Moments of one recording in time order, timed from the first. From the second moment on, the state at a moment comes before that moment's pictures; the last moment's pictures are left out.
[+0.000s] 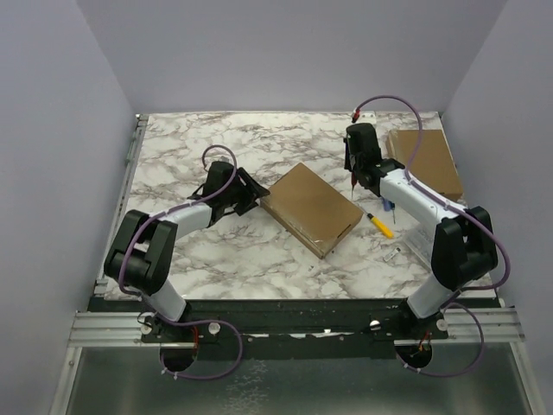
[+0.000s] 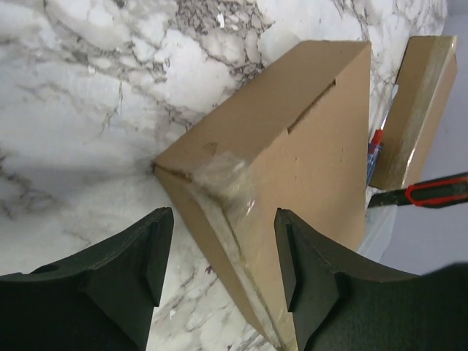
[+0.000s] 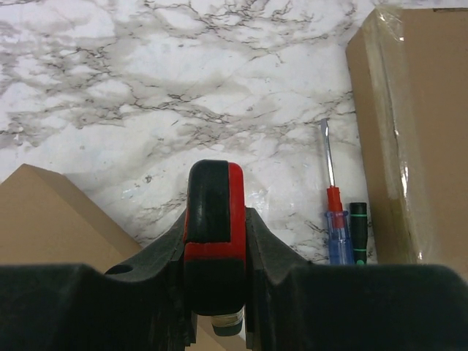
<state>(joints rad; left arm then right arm) -0.36 1.58 0.78 0.15 0.23 -1.03 0.41 1.64 1.23 -0.17 0.47 0.16</state>
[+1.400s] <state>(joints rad) -0.24 1.95 1.16 0.17 0.73 -0.60 0.71 1.49 1.09 0.26 0.10 0.31</state>
